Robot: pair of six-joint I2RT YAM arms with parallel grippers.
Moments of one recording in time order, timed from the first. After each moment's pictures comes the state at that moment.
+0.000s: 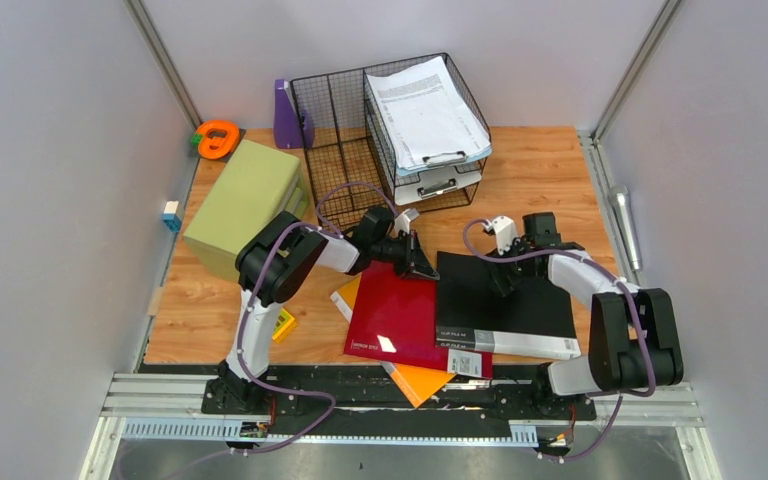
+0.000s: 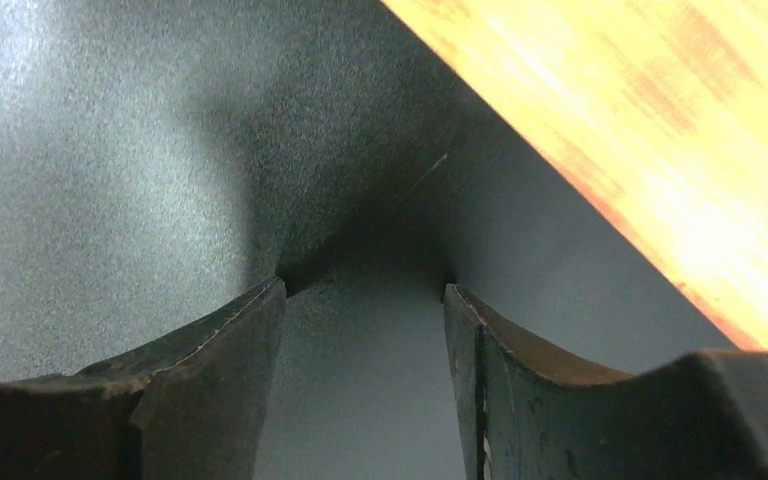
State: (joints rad) left arm -0.67 2.14 1.07 0.50 0.79 -0.98; right arm 0.10 1.42 0.69 -0.37 -0.30 -0.48
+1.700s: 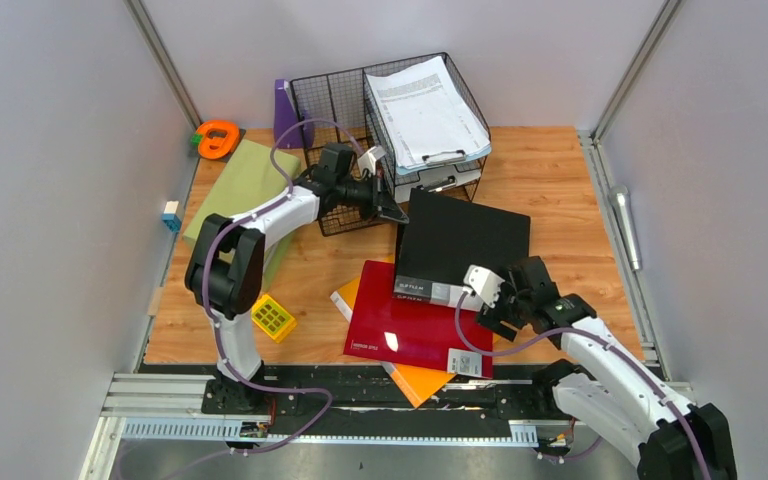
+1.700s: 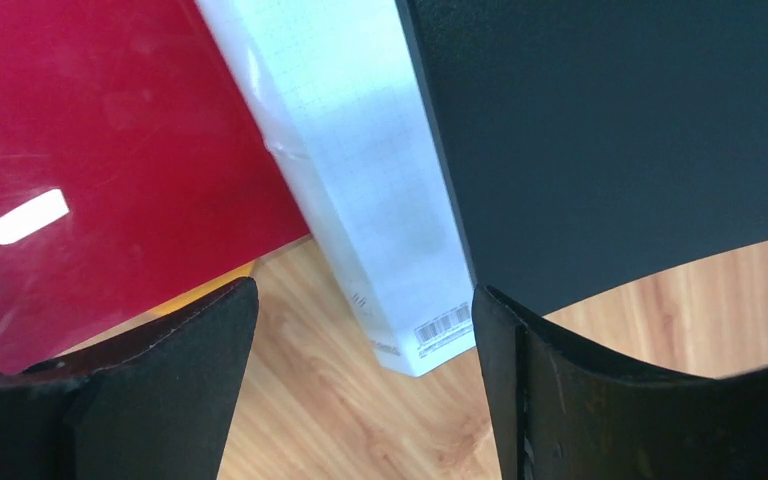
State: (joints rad) left arm -0.44 1.88 1.36 -0.14 0.84 -0.68; right arm 0.41 0.83 0.47 -0.63 -0.11 -0.74
